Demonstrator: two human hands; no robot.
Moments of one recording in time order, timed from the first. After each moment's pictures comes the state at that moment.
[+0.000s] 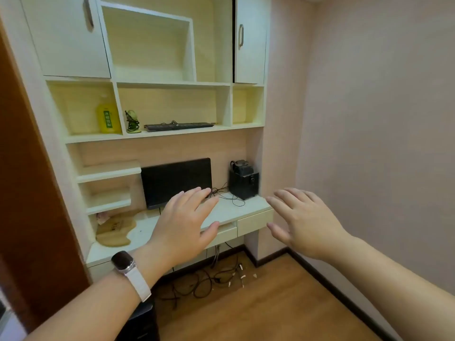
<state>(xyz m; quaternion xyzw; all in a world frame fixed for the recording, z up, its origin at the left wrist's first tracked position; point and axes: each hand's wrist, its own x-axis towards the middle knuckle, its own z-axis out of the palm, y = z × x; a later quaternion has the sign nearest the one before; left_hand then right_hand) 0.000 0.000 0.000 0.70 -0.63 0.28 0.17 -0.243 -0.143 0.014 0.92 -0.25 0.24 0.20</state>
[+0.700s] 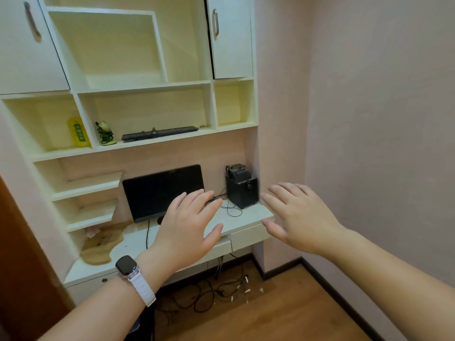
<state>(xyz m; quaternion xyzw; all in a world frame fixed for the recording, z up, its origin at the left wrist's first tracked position) -0.087 -0.226 0.008 0.71 -0.61 0.32 0.13 -0.294 -0.393 0.016 0.94 -0.21 0.23 0.16</state>
